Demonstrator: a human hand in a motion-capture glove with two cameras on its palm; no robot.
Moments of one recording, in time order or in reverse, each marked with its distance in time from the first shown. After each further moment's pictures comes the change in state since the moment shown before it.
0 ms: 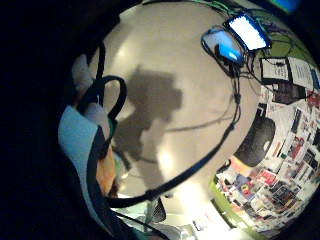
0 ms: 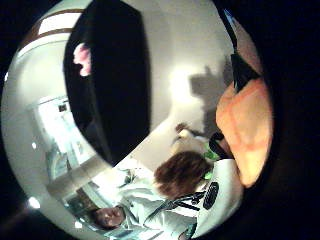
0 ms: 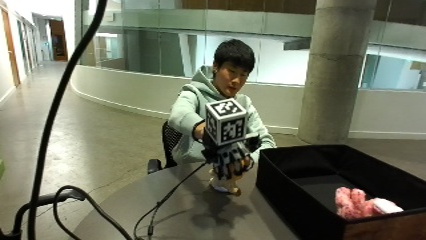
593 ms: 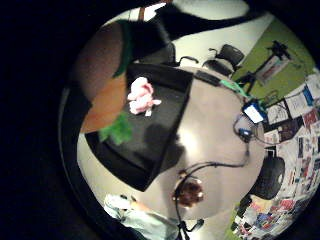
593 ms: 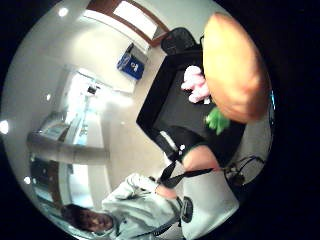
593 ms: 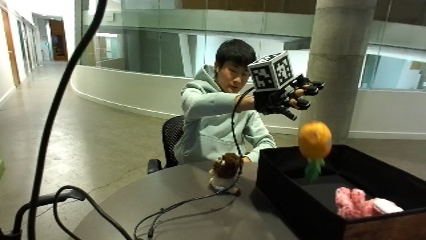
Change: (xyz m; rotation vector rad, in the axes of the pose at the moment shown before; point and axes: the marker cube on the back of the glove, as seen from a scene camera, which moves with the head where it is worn) arm -0.190 0.025 -0.102 0.400 -0.189 -0.343
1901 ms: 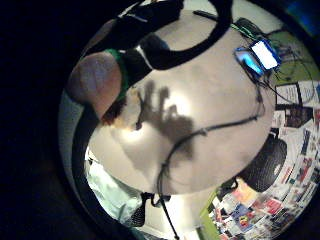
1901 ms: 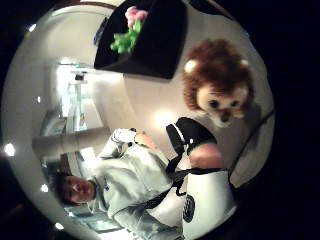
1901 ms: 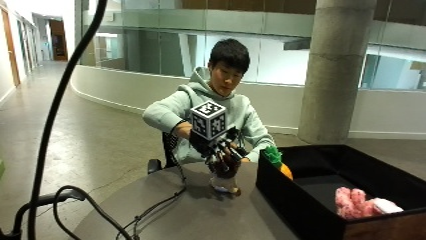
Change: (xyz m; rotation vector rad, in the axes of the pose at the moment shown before) arm 0.154 0.204 0.076 -0.357 0.109 -0.015
